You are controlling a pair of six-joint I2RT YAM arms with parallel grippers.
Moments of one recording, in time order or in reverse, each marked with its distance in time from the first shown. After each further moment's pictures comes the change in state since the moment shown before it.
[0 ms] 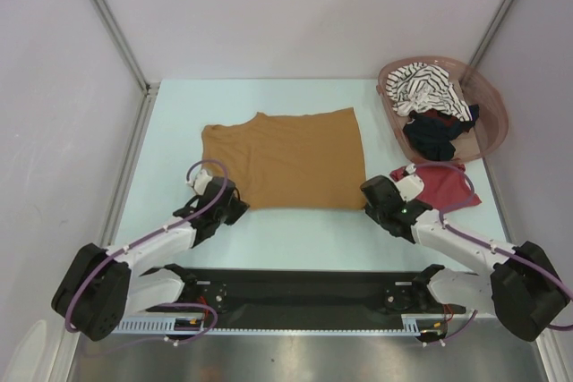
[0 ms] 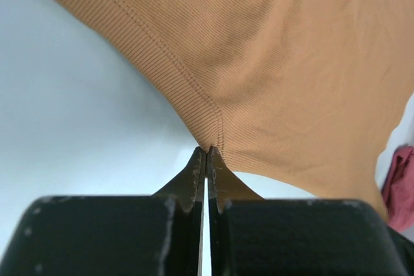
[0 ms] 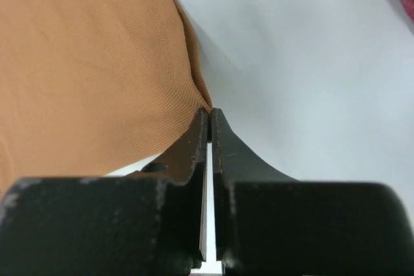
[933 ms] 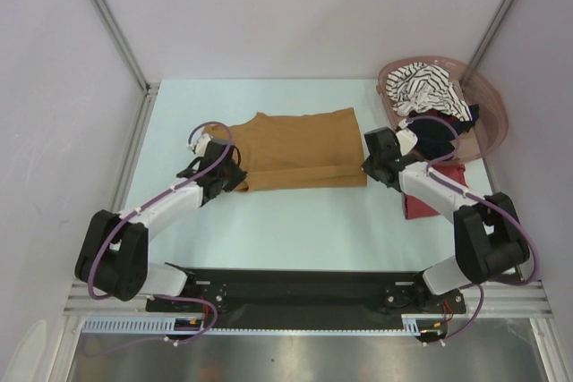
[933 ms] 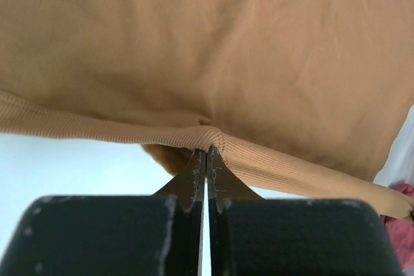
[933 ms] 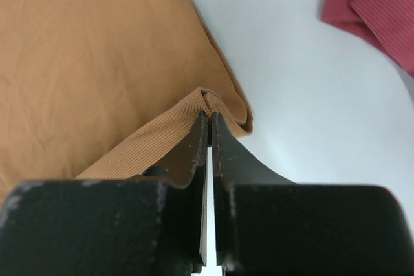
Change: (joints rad) left arm 0.134 0.232 0.335 -0.121 0.028 0.184; right arm -0.227 0.325 0.347 0.070 -0.121 -0.290
